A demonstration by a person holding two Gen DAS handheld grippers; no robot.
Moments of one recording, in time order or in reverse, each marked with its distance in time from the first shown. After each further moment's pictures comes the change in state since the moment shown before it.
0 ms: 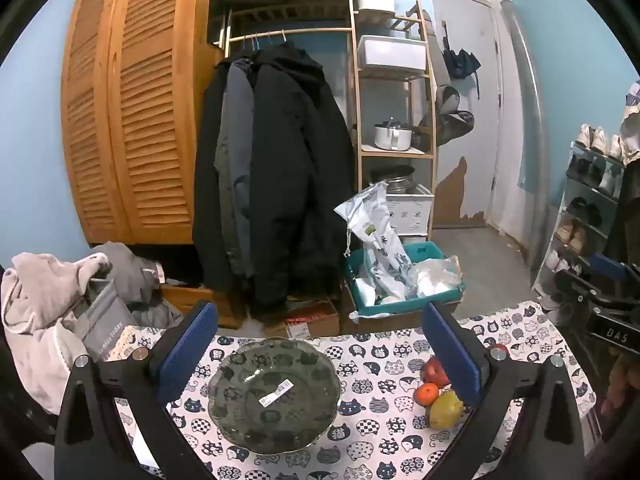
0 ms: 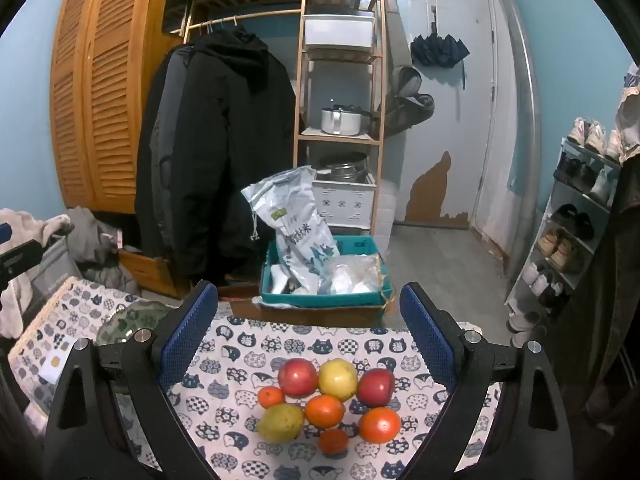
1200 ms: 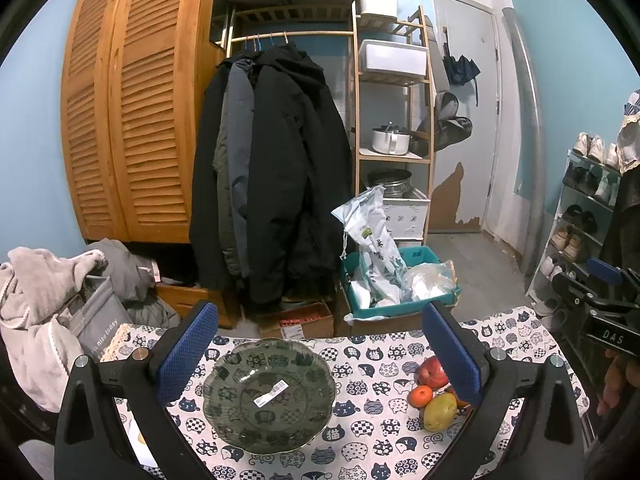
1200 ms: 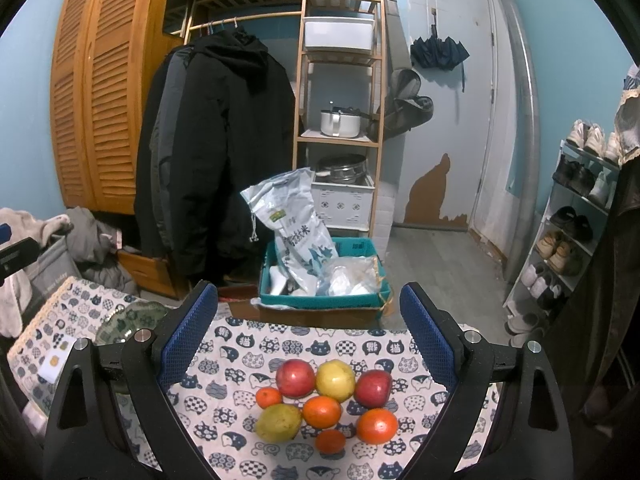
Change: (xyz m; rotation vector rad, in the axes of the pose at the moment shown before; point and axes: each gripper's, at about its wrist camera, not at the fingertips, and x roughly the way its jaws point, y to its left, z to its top) left arm -0.005 0.007 0.005 -0.028 0.002 -0.020; right arm -0.003 -0.001 0.003 0.005 0.008 0.002
